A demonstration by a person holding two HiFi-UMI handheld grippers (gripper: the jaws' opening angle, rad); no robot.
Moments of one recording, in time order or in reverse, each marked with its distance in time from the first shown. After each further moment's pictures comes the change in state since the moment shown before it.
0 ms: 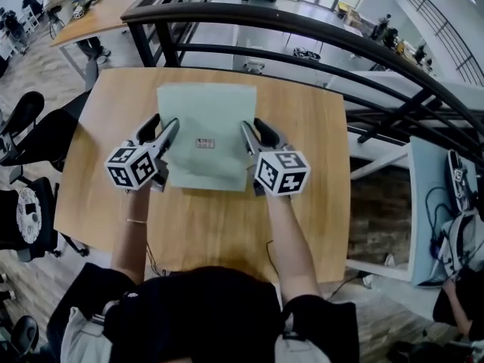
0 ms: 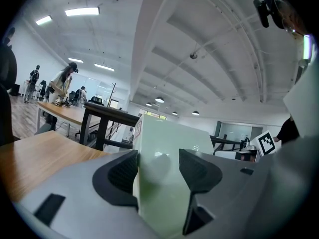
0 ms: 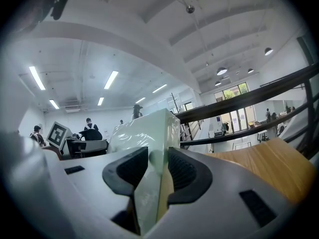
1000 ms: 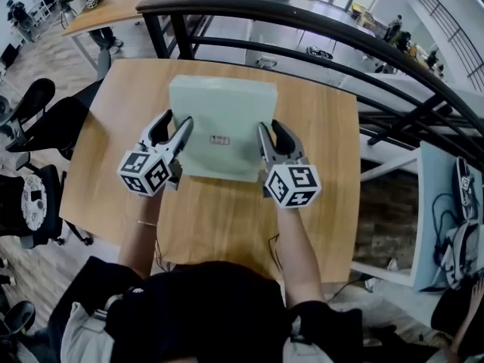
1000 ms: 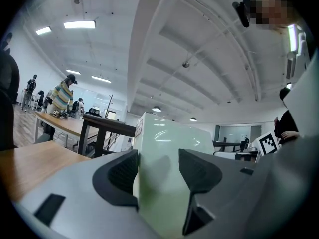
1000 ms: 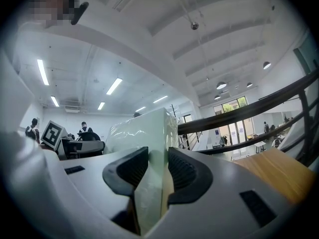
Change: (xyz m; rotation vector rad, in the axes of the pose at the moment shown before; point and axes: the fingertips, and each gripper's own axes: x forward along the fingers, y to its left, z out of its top) left arm -0.020 -0.018 0.007 0.068 -0.122 -0.013; right arm -0.022 0.010 0.007 -0.080 -0.141 -0.033
